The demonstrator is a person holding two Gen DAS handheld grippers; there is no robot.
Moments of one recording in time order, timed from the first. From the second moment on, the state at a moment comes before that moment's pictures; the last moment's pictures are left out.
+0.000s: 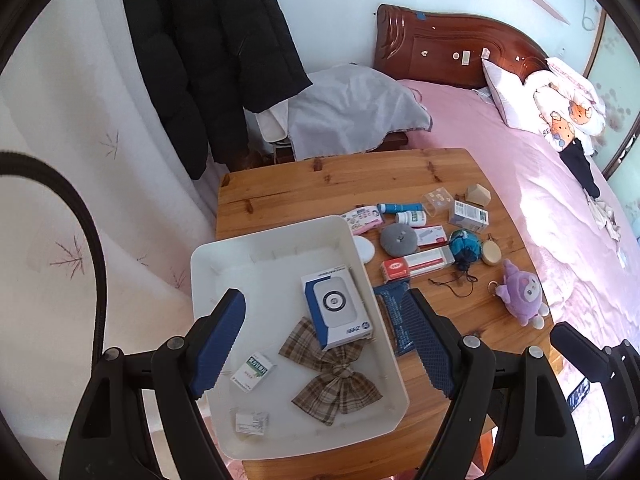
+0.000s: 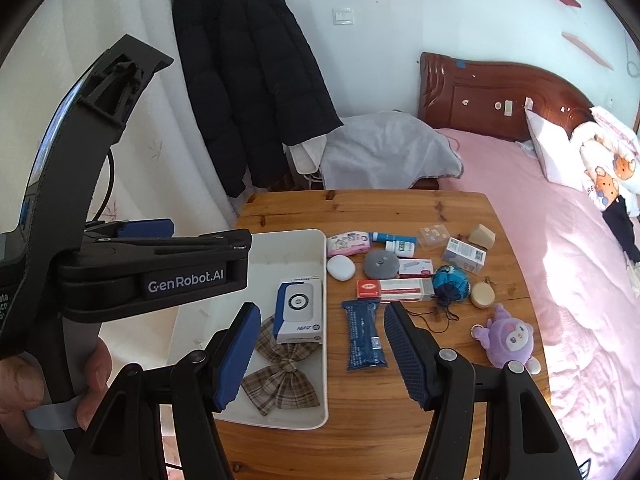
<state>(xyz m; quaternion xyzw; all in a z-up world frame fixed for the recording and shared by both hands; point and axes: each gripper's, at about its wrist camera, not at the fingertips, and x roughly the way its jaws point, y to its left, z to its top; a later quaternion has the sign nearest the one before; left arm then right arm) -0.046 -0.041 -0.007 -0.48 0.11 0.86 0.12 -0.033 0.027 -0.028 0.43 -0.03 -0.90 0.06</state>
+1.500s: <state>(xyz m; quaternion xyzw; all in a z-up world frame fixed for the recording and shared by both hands) -0.063 0.125 -0.185 -0.60 0.09 0.79 -0.07 -0.094 0.317 -0.161 0.51 -0.09 -0.85 0.02</state>
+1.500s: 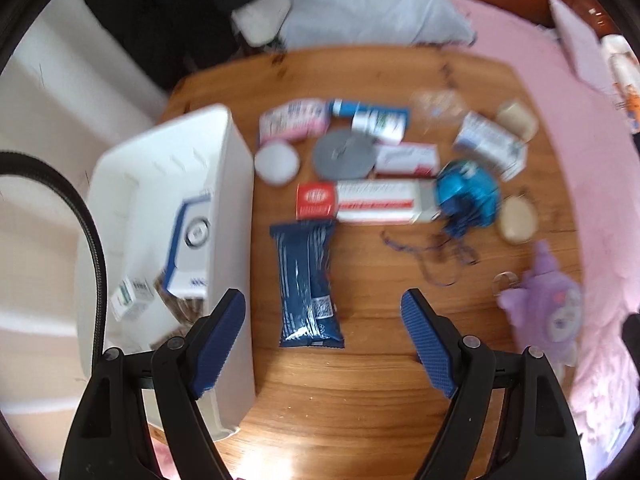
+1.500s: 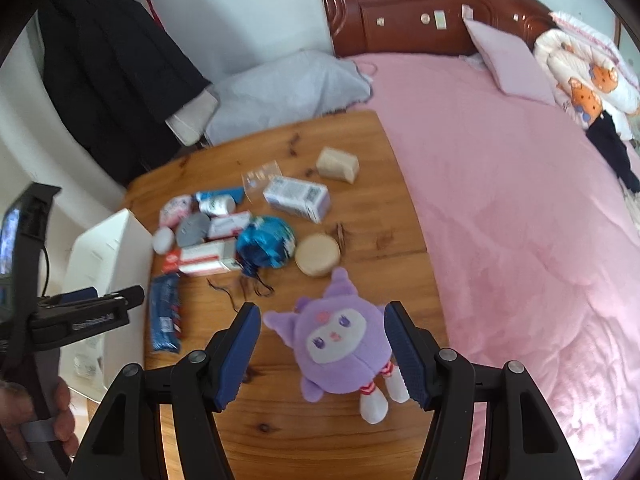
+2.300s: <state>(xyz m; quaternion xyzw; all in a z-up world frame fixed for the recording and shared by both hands) -0.080 0.101 -0.276 -0.64 0.04 0.75 -0.16 -0.102 0.301 -0.220 0.54 0.00 -0.84 0.03</state>
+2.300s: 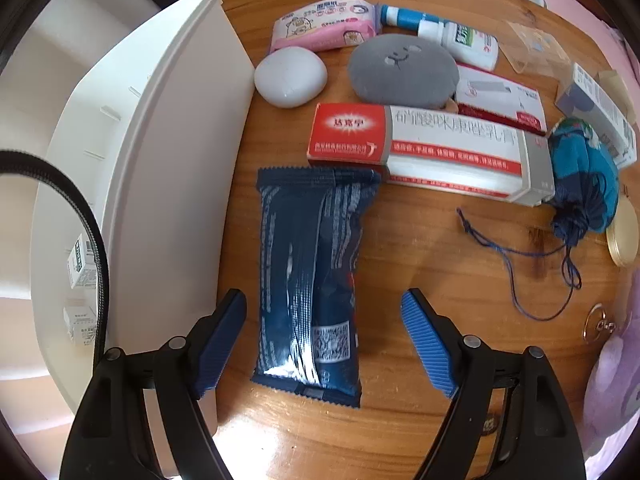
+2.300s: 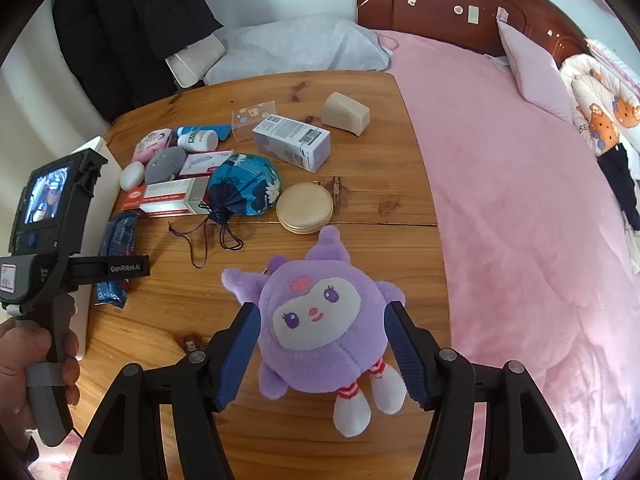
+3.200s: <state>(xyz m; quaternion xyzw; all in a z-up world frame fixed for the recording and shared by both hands) -0.081 0.095 -0.281 -0.66 -0.10 0.73 -0.14 -0.124 0.292 -0.249 0.56 0.02 -0.83 0.03</state>
